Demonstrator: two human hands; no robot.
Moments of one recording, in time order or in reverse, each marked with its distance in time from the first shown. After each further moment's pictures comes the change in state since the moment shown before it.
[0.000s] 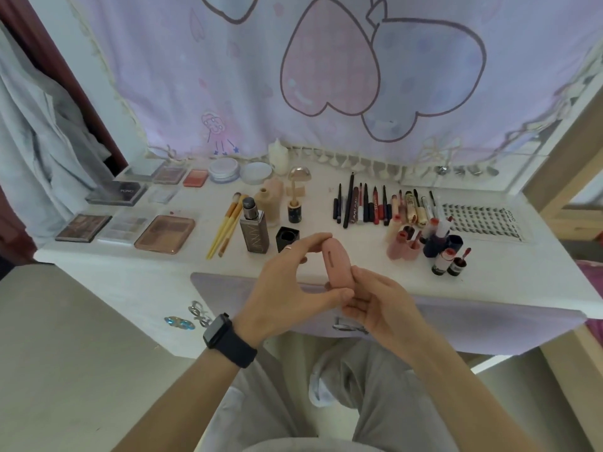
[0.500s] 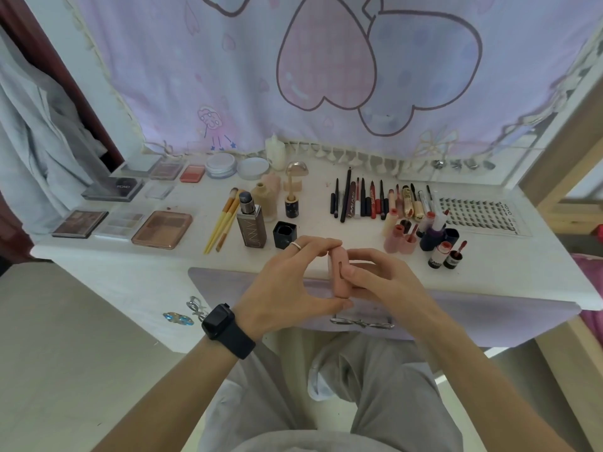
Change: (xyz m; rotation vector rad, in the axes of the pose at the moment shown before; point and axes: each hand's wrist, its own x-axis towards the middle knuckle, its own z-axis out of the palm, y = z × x) left_hand 0.002 0.000 0.002 0.130 -0.125 0.097; right_hand -0.011 -0.027 -0.001 -0.527 -0.037 -0.199
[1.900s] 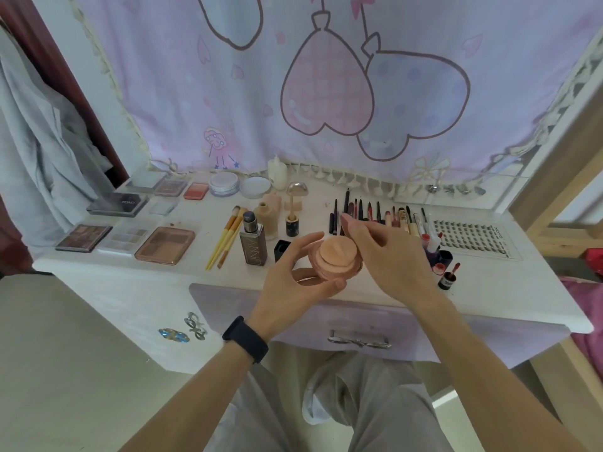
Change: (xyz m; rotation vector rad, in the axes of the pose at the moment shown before) left_hand 0.016 -0.009 0.012 -0.663 0.195 -0.216; right_hand 0.033 -0.054 0.003 -0.678 0.330 -0.303
